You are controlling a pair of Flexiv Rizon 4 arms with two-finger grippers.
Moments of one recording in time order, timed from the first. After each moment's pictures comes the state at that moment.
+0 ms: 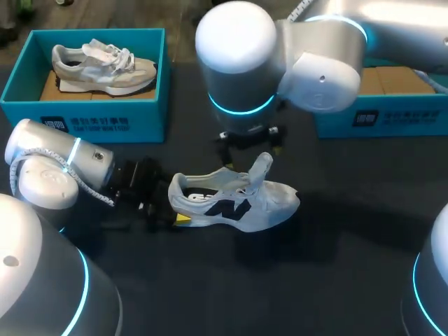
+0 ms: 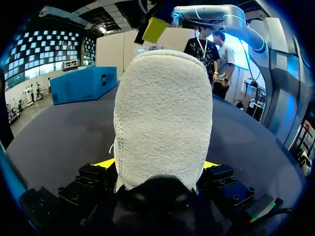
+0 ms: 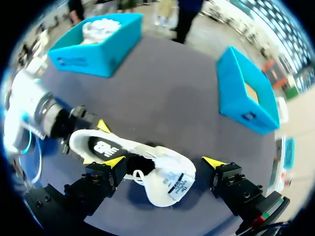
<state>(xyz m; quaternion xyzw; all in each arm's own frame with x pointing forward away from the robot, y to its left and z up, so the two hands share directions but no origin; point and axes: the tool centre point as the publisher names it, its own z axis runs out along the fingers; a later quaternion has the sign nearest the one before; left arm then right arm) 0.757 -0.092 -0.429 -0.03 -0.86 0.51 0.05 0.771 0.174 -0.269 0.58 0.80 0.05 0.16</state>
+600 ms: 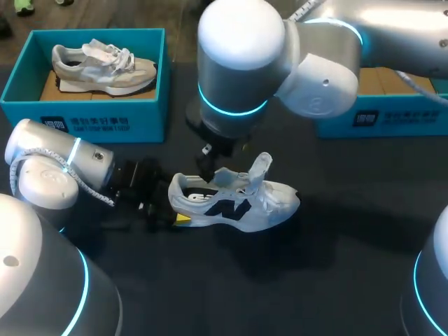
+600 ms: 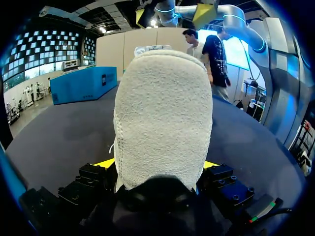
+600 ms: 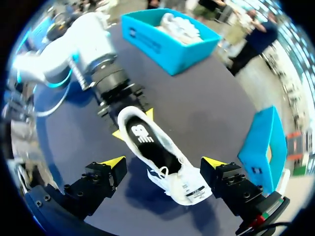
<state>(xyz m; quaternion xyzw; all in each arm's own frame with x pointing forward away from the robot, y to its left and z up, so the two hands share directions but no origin) 0.757 -0.092 -0.429 -0.03 -0.86 0.51 0.05 0.745 0.221 -0.256 0.33 0.93 0.09 0.12</state>
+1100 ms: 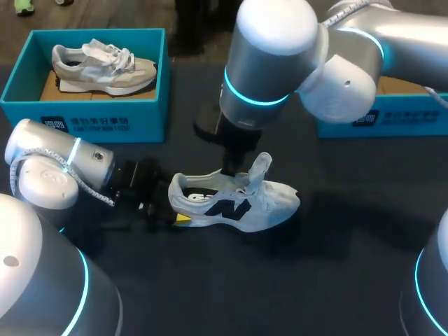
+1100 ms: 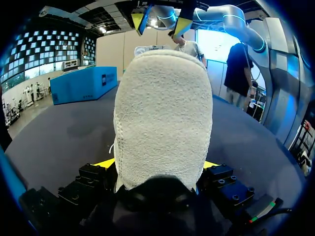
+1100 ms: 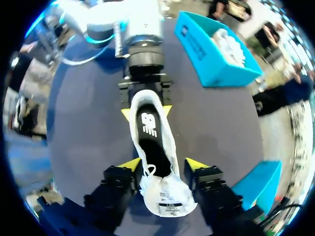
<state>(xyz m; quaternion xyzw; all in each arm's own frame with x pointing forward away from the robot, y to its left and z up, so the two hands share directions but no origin) 0.757 -0.092 -0.429 -0.03 -0.86 0.51 0.05 0.759 0.207 -0.270 0.10 0.99 0.09 0.09</state>
